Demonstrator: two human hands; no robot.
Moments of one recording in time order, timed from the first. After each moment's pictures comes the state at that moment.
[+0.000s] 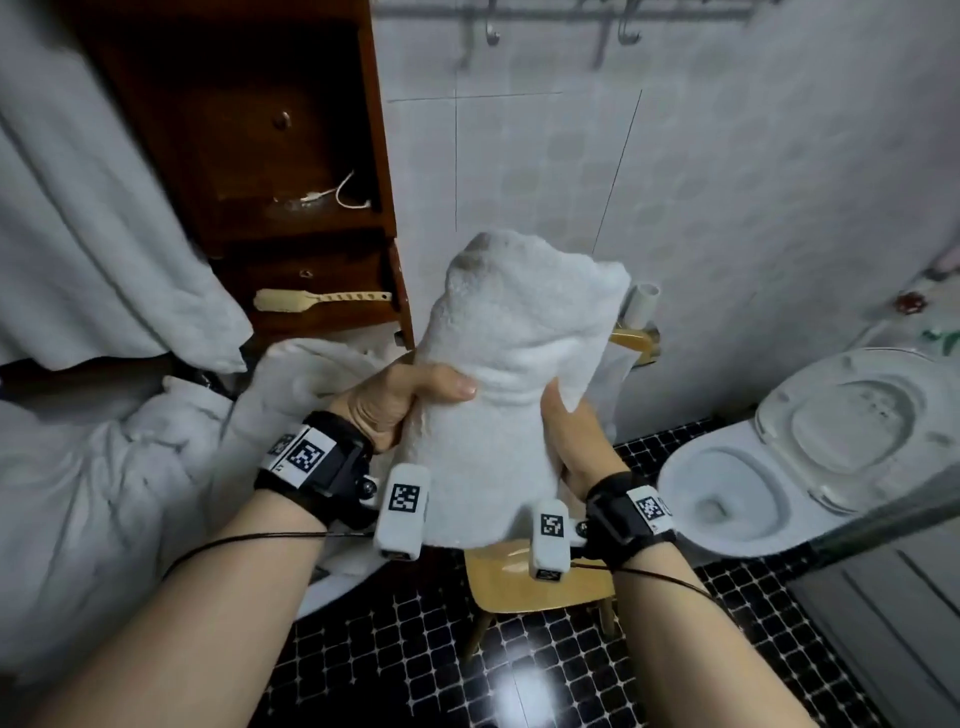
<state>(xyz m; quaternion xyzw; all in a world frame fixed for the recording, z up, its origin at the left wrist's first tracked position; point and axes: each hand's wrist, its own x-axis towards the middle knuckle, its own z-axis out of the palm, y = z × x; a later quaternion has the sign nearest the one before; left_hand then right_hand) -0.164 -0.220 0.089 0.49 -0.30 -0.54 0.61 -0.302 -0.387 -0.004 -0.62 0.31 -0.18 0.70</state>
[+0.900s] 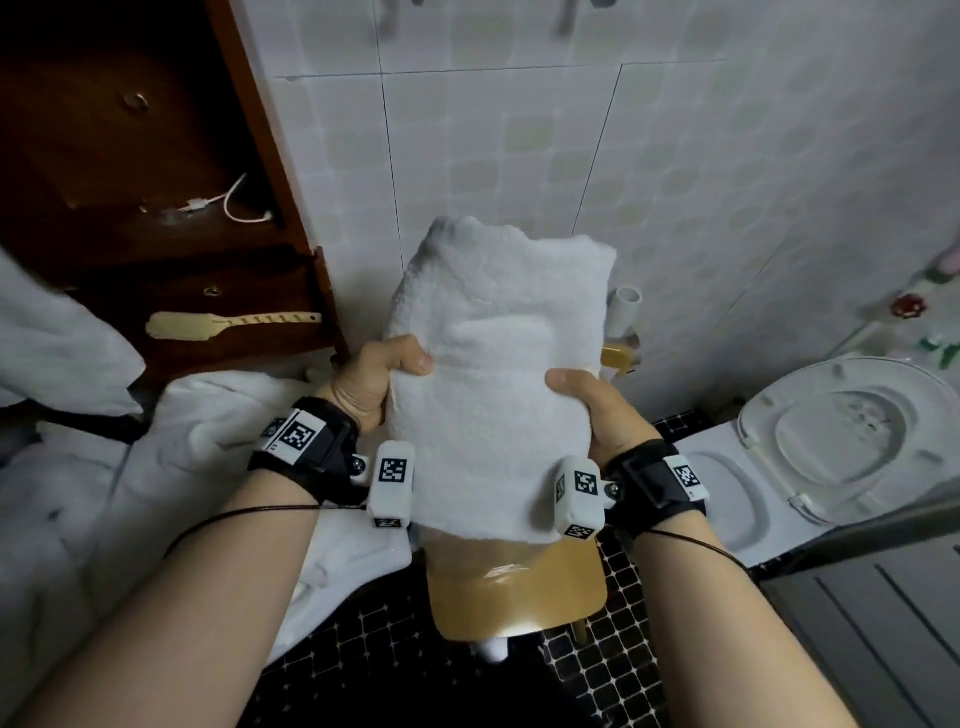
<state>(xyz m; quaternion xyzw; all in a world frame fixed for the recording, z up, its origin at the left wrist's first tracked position) -0.088 -0.356 0.032 0.49 -0.21 -0.51 0.67 -0.282 -0.539 0.000 -0.49 0.25 -0.13 0.82</state>
